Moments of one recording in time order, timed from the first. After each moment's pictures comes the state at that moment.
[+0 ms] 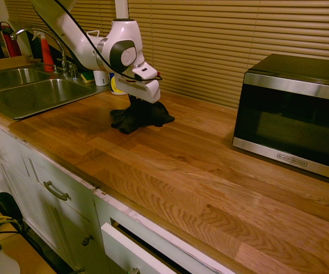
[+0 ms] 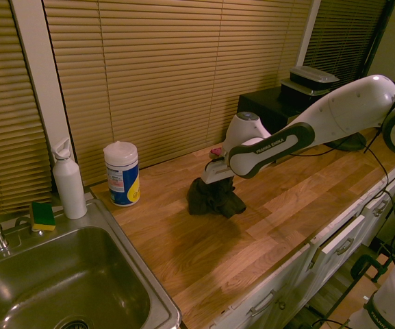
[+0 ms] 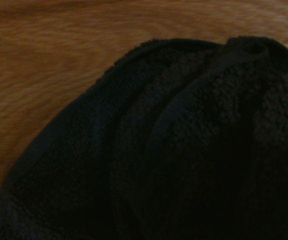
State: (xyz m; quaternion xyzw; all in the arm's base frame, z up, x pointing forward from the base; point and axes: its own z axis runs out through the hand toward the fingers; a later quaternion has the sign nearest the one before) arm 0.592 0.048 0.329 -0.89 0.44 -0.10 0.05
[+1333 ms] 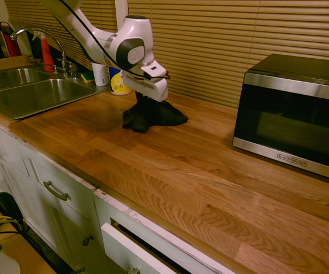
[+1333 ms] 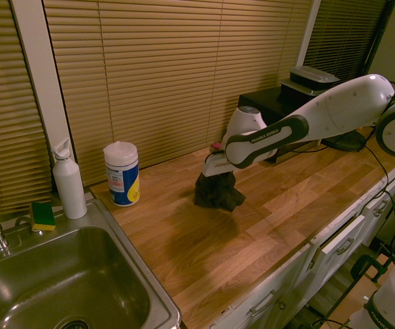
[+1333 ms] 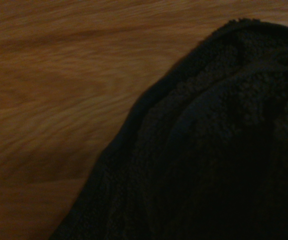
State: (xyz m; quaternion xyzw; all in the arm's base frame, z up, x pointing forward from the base) arm 0.605 0.076 0.336 -0.89 0.43 -0.09 0.08
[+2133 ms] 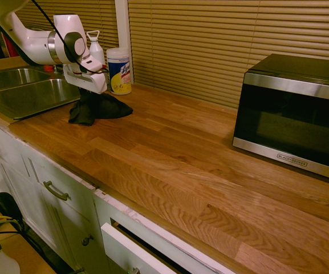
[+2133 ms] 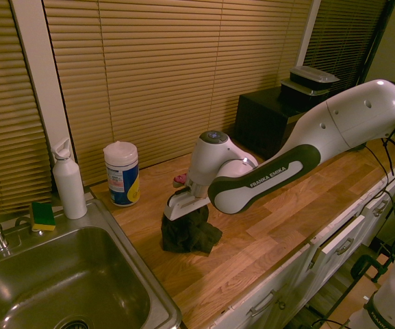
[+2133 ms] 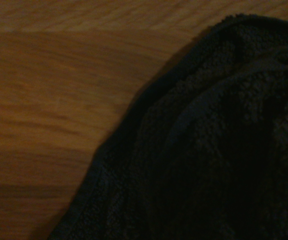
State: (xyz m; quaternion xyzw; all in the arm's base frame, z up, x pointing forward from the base) arm 0.520 0.268 0.335 -0.92 0.38 -0.08 0.06
